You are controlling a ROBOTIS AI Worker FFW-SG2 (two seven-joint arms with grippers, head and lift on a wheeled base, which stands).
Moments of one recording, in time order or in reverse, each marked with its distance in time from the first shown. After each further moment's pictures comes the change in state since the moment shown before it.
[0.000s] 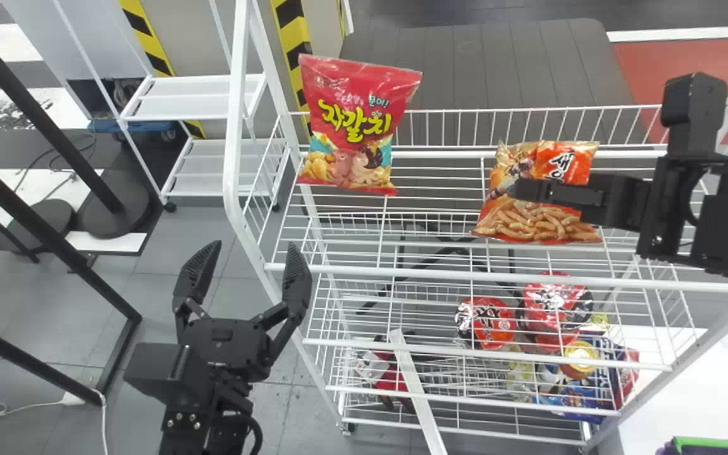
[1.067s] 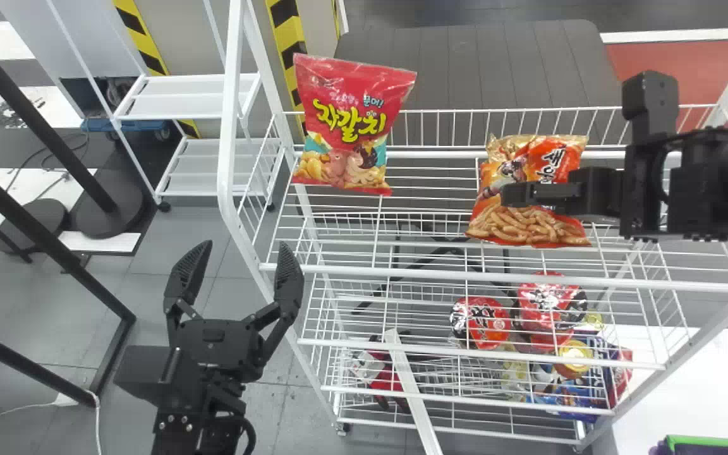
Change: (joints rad) left arm 0.000 -0.001 0.003 0.006 0.000 -0.011 0.000; right arm -0.179 -0.004 0.047 0.194 0.067 0.145 0.000
